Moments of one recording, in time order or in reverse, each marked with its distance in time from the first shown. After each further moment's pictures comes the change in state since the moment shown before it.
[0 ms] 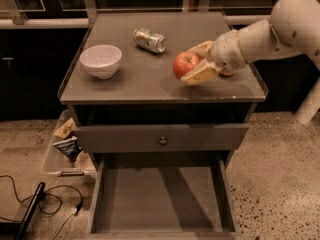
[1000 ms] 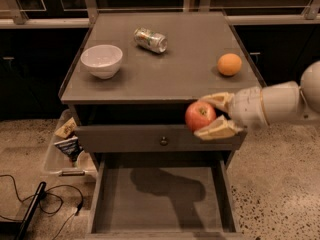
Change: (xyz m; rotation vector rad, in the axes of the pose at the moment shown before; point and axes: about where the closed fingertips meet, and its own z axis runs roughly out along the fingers) arm 0.058 0.136 -0.027 0.010 -0.003 -0.012
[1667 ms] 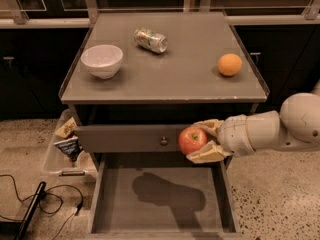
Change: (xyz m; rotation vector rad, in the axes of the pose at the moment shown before) arm 0.048 0.047 0.041 -0.028 0.045 0.104
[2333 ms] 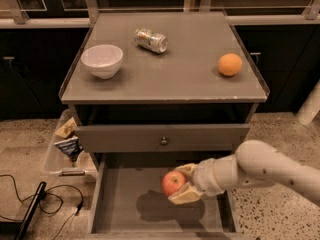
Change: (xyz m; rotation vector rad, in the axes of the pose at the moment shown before) arm 0.097 0.072 0.112 -0.146 0.071 0.181
